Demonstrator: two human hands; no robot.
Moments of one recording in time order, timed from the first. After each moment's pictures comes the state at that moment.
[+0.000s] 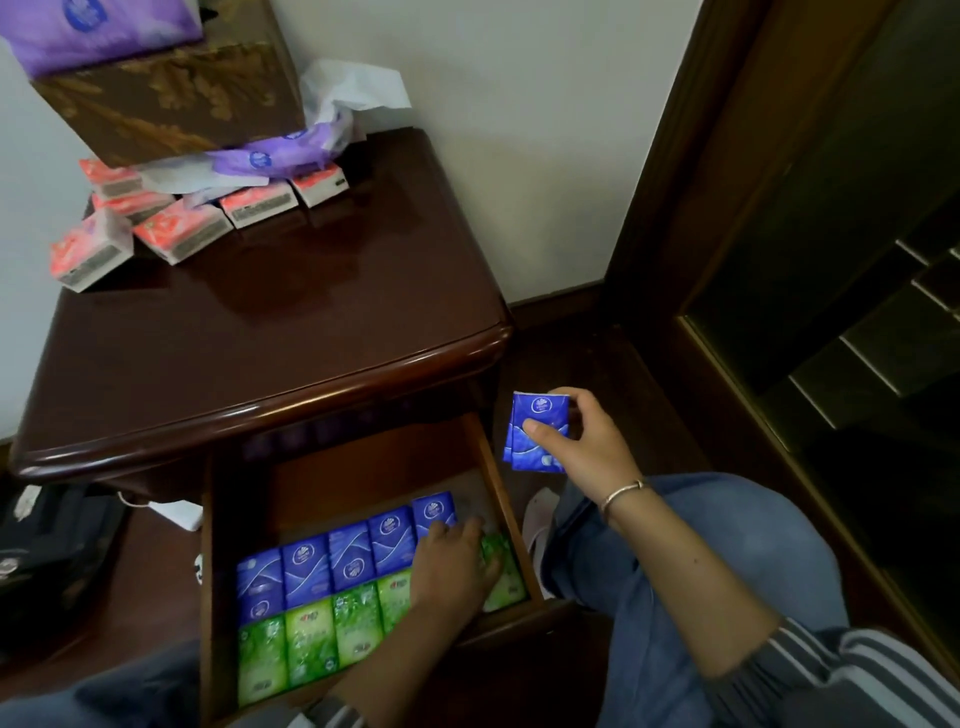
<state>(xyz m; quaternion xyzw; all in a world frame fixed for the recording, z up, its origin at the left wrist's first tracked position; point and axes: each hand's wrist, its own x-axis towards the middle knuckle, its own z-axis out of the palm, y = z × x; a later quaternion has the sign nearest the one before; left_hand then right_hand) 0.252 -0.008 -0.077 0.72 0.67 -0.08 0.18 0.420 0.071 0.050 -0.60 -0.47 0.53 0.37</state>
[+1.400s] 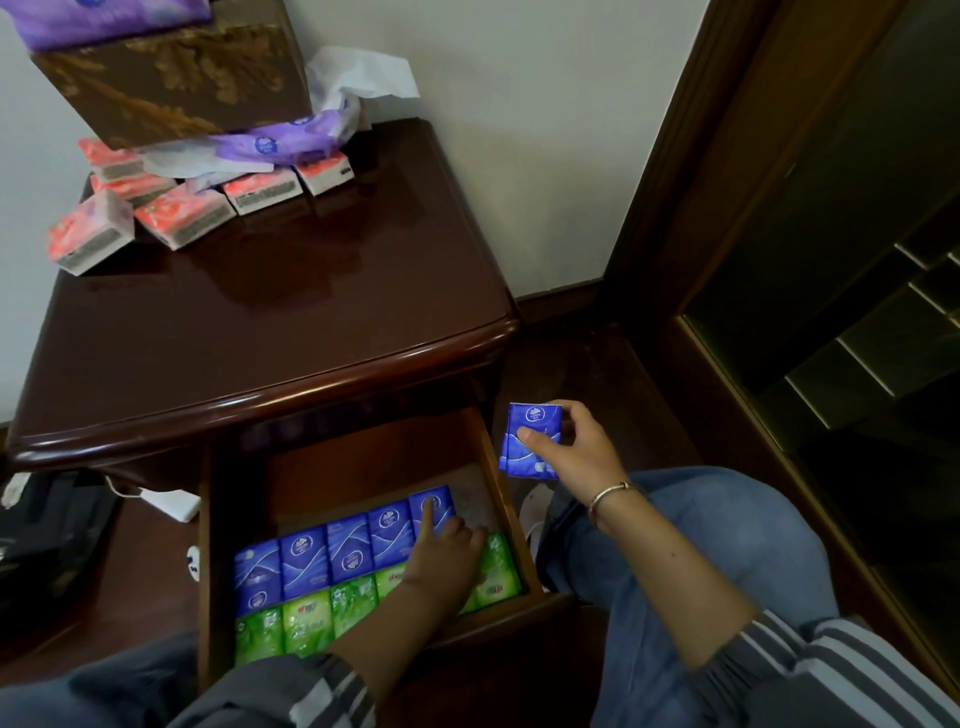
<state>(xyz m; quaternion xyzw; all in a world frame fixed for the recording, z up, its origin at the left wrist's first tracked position) 0.236 -0.001 -0.084 0.83 0.49 -0.23 0.14 0.411 0.068 0.027 -0.62 -0.44 0.55 0.35</state>
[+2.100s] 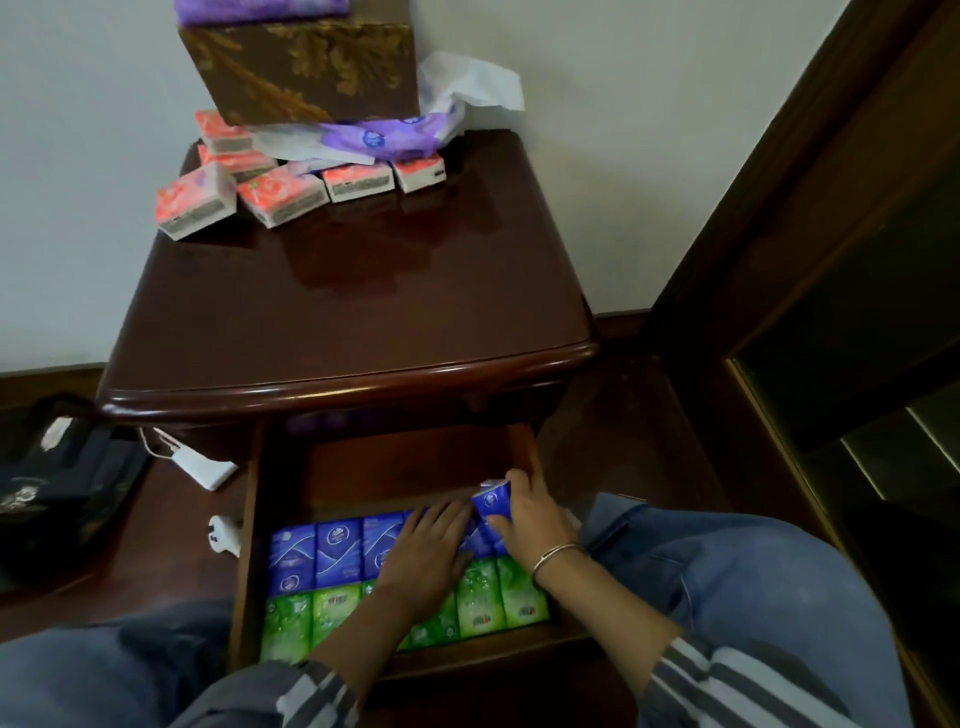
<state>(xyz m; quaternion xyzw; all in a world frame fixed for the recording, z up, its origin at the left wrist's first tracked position) 0.172 -0.006 -0.105 0.76 0.61 -0.02 0.20 0.323 0.048 -0.032 -0.62 -0.73 0.30 -0.01</state>
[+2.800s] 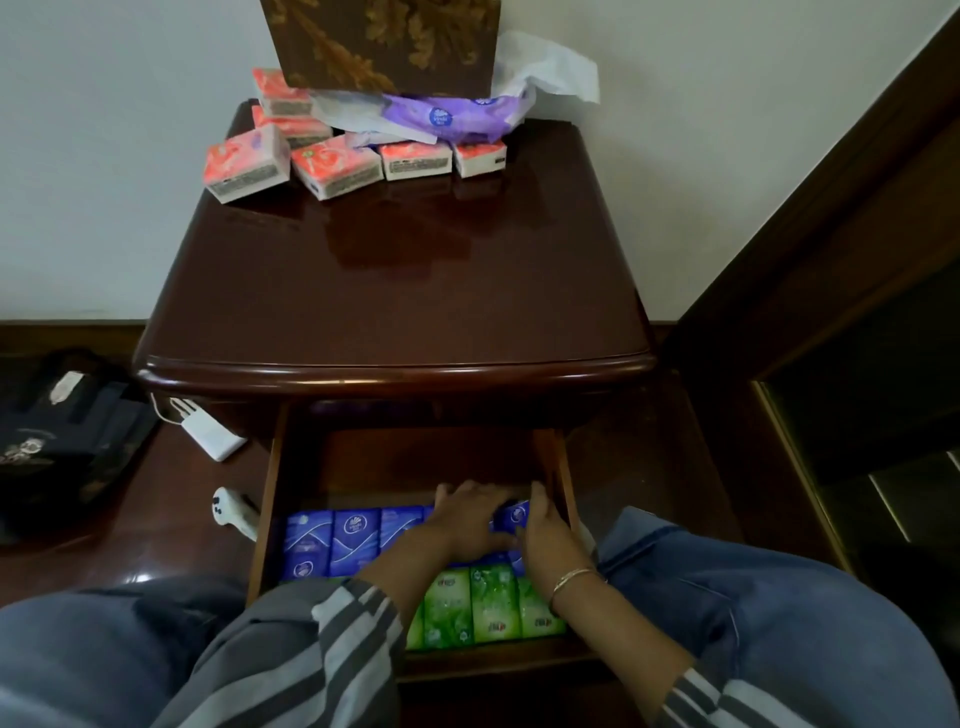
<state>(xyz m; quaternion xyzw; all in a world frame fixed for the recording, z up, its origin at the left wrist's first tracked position) 0.176 0.047 -0.091 0.72 0.59 -0.02 0.37 0.316 0.042 -0.061 -0.63 -0.72 0.27 -0.14</state>
